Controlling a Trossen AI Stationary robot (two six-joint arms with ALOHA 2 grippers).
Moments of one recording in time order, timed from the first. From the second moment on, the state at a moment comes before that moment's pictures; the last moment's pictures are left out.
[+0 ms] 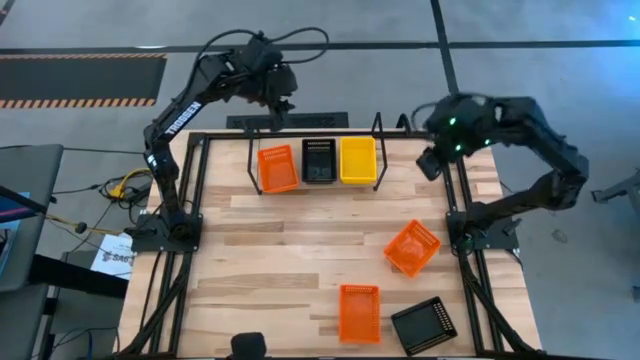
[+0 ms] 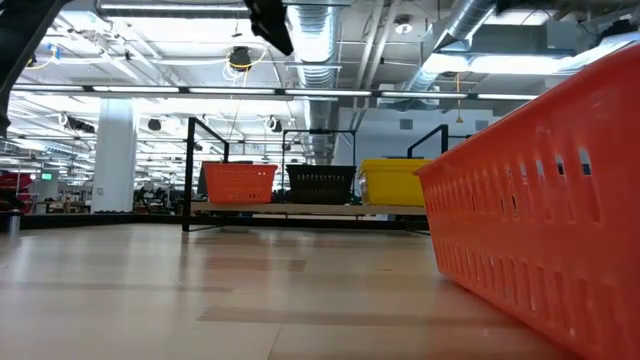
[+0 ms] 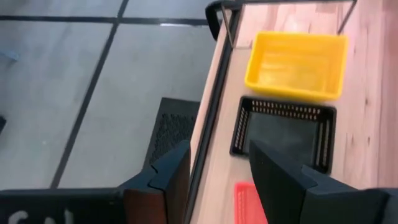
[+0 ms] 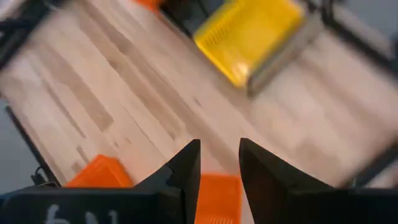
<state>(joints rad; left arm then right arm) 0.60 1.85 2.35 -1.34 0.00 0.43 -0.34 1.25 1.81 -1.57 -0.02 0.49</state>
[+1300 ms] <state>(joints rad) 0.60 1.85 2.35 -1.33 0.03 0.43 -0.01 1.10 0.70 -1.17 -0.08 1.05</state>
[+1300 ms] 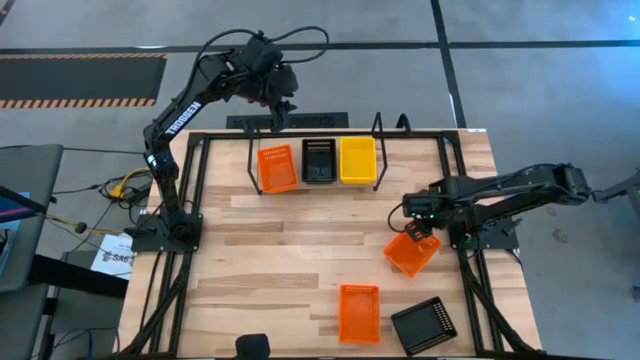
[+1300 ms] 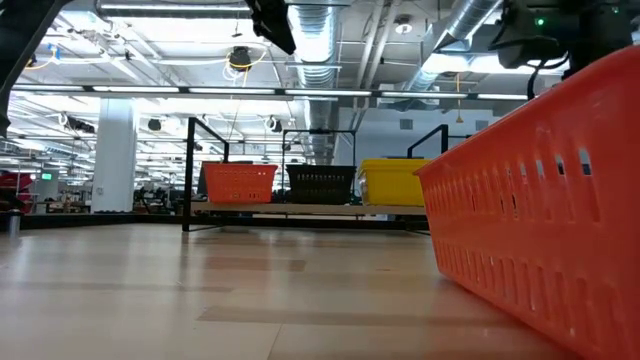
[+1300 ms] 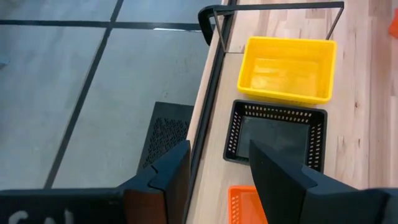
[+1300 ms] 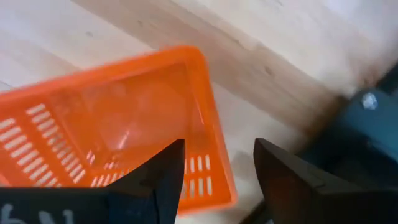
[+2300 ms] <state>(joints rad) 0.60 1.85 2.35 -1.34 0.03 0.42 -0.03 1.10 0.64 -1.00 -0.09 1.04</state>
